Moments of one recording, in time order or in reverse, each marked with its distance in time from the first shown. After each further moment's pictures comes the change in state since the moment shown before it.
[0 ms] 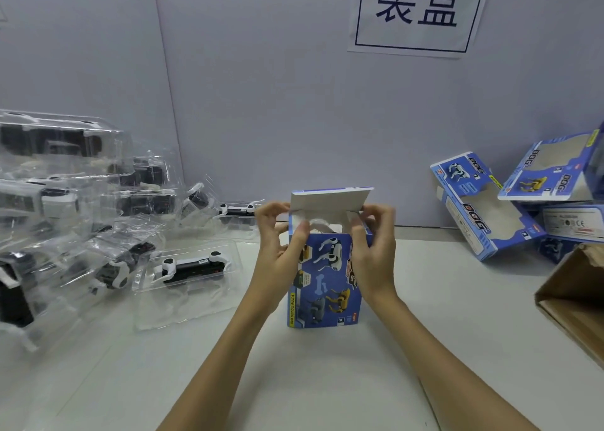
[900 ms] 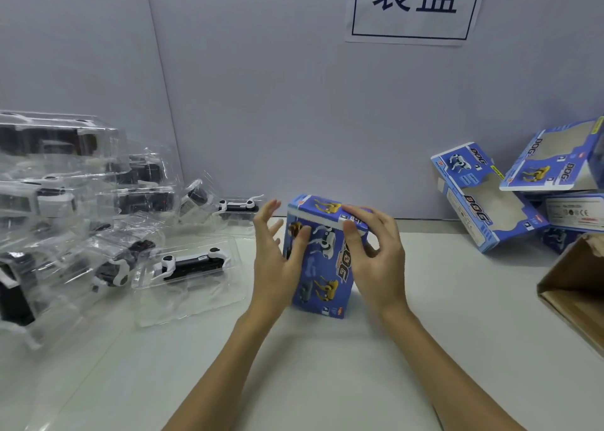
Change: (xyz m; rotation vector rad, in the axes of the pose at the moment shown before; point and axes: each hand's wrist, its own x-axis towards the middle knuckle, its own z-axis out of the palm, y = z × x) left_hand -0.010 -0.021 0.004 0.185 0.140 -0.014; right_hand -0.021 -0.014 -0.015 -0.078 -0.036 0.036
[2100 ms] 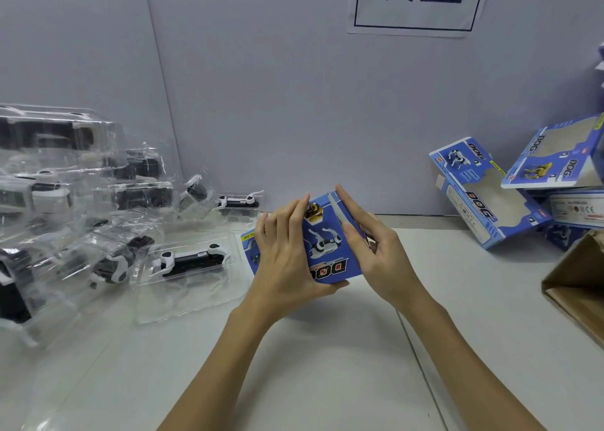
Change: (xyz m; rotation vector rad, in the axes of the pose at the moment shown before) left_hand -0.002 0.002 -0.004 0.685 -0.190 0.409; right_hand 0.011 -0.015 -0.020 0.009 -0.445 0.110
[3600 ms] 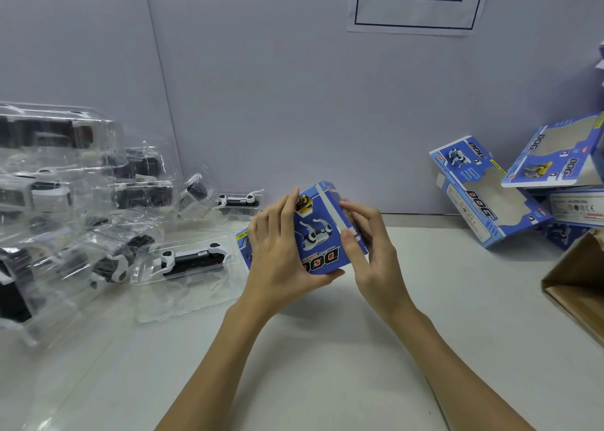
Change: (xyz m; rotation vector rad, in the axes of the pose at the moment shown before) left_hand 0.002 -0.006 -0.004 0.011 0.040 -0.073; right_hand -0.008 0.019 0.019 0.132 0.139 -0.111
